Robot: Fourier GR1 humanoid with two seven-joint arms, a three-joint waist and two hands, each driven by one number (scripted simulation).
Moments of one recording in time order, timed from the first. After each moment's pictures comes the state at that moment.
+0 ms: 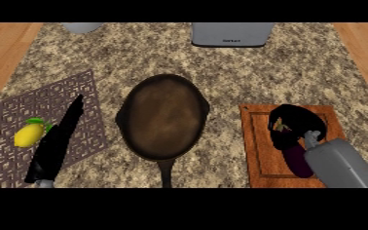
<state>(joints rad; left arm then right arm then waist) 0.09 0.28 -0.07 -1.63 -0.12 0.07 0.15 -0.31 -0.47 0.37 -1.31 0.53 0.49 0.56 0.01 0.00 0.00</state>
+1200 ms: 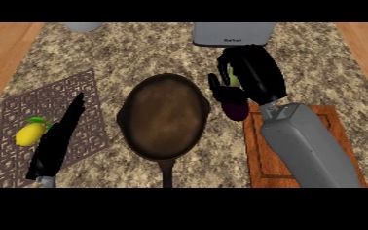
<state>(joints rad) 0.07 0.26 -0.05 -1.61 -0.13 0.05 0.15 -0.61 -0.24 0.36 -1.49 0.77 0.02 0.27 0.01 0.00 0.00</state>
